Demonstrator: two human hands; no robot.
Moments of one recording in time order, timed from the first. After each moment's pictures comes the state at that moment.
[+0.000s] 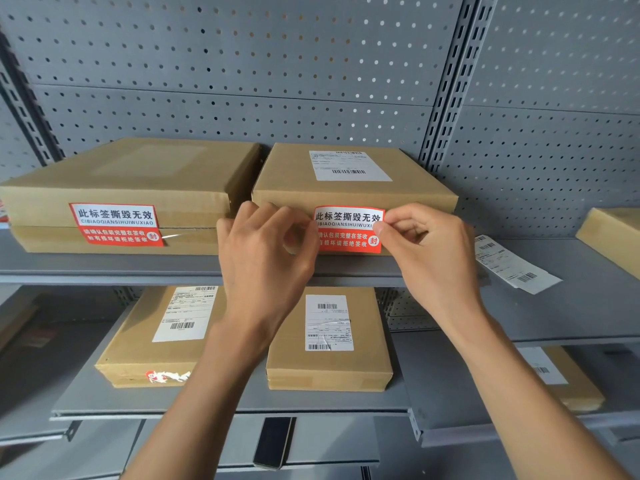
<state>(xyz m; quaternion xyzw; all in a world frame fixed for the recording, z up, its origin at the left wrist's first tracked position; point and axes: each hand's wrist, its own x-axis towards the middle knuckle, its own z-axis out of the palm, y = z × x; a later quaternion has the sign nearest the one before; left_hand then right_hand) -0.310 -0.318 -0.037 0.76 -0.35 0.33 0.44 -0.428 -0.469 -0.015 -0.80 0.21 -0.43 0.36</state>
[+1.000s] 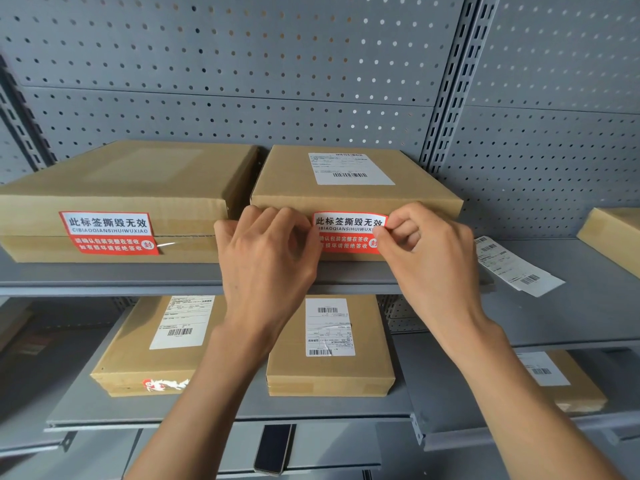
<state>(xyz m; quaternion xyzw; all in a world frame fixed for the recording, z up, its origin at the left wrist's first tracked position) -0.300 -0.325 -0.040 0.76 -0.35 0.38 0.40 -0.420 -0.471 -0.021 -0.84 0.21 -0.46 0.19</state>
